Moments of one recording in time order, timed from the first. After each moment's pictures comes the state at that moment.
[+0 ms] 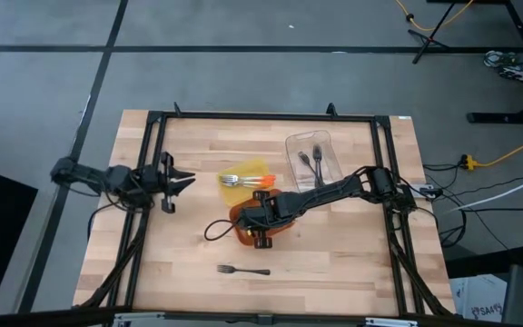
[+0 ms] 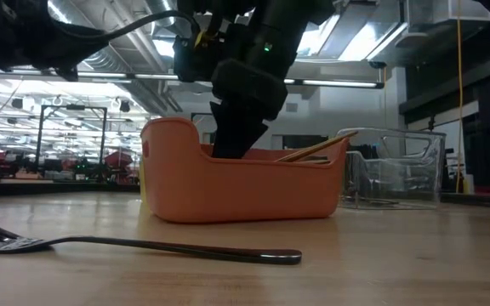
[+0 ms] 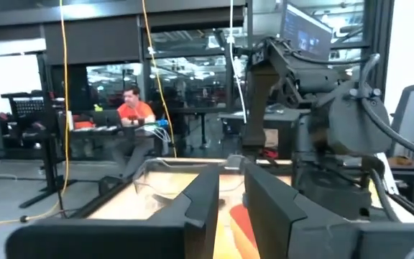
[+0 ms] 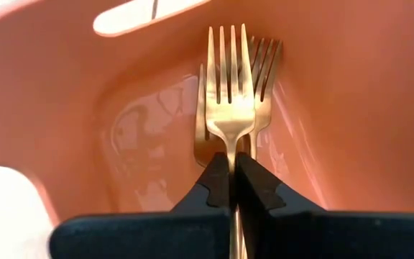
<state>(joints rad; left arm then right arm) -0.28 0.00 0.01 0.22 -0.46 0.11 0.21 2.19 1.72 -0.70 0.12 0.10</state>
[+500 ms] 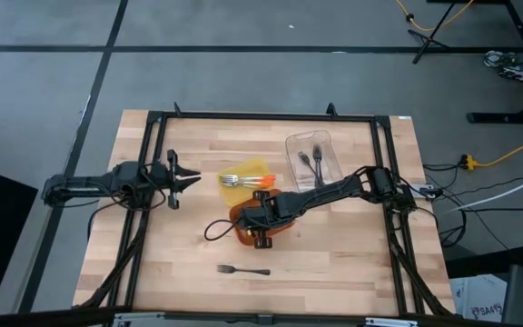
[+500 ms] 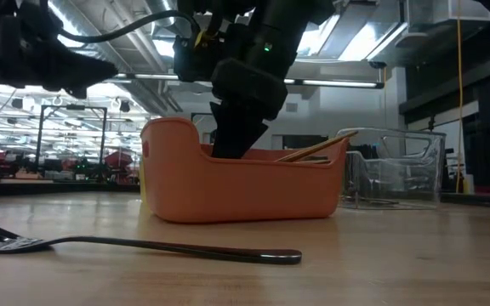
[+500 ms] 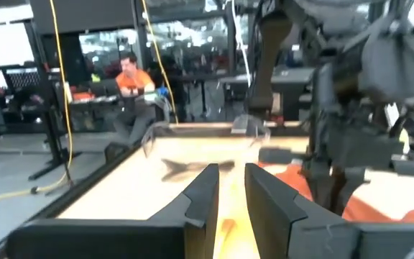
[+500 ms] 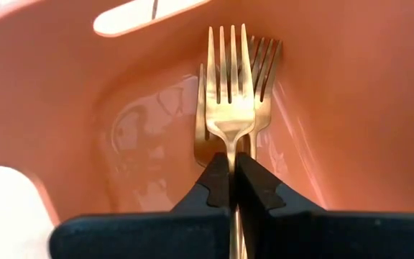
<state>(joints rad) 0.05 0.00 0.01 0.07 -0.13 0.05 0.21 2.19 1.72 -0.70 0.12 0.10</state>
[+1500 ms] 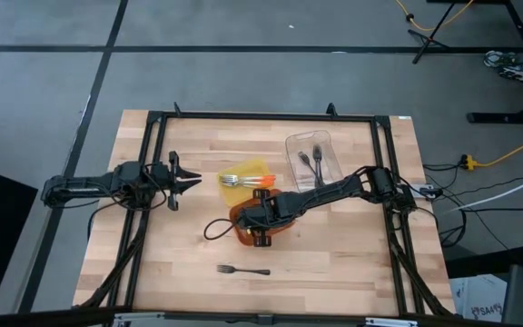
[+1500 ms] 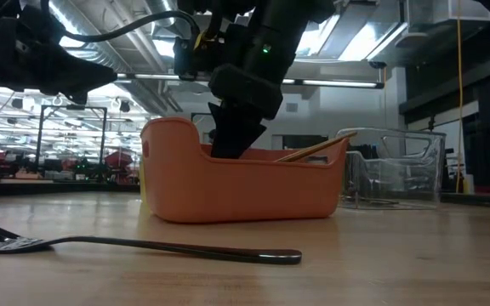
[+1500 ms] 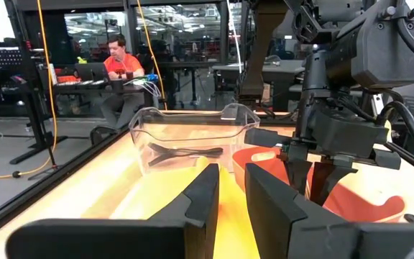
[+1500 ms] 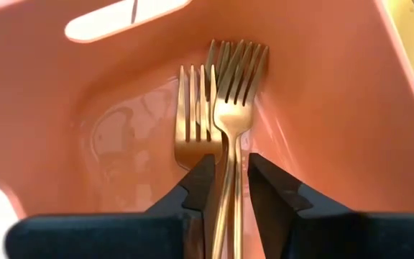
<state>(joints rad) 0.07 0.01 0.01 0.02 -0.08 0.00 0.21 2.19 1.72 -0.70 0.17 0.10</state>
